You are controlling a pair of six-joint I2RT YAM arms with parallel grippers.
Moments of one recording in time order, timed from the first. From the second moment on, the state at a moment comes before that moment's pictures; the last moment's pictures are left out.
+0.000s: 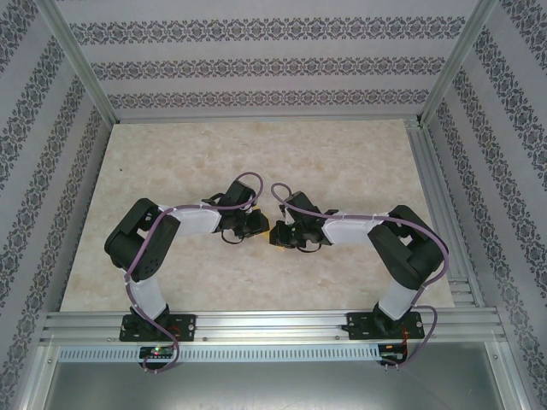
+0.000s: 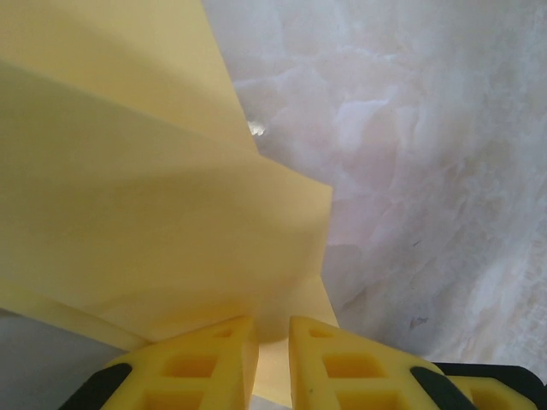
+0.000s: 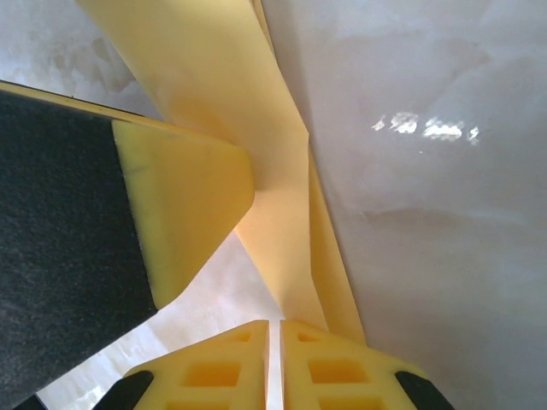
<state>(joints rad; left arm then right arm) -0.60 1.82 0.93 -0.13 0.38 -0.84 0.71 1.72 0.81 -0.08 -0.37 0.76</state>
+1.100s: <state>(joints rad) -0.60 1.82 0.94 -0.14 0.38 -0.84 0.71 1.66 0.78 -0.17 -0.36 0.71</state>
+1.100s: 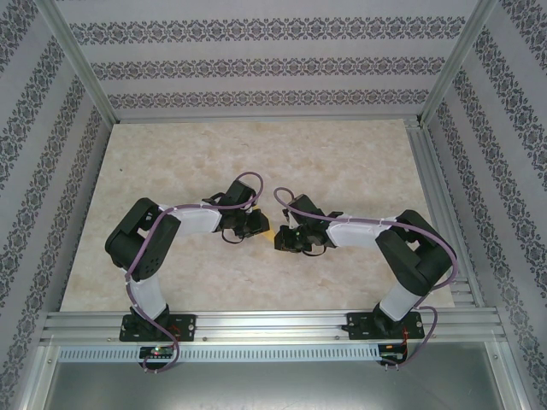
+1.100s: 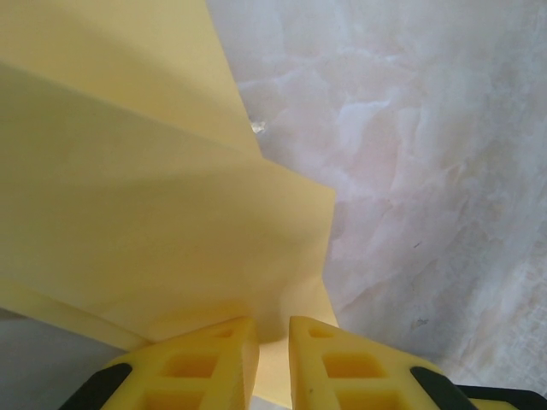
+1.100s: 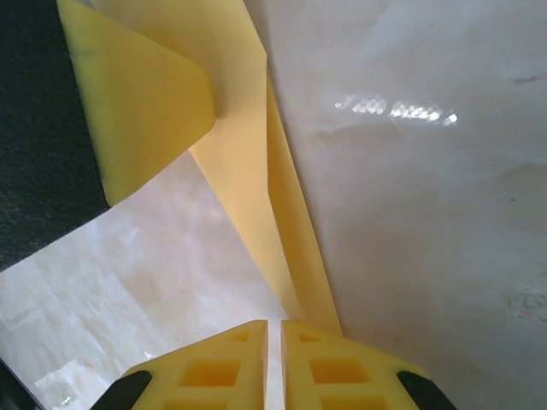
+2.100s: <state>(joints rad) -0.60 1.82 0.94 -0.14 0.38 -0.84 0.72 1.68 0.88 -0.20 -0.37 0.68</state>
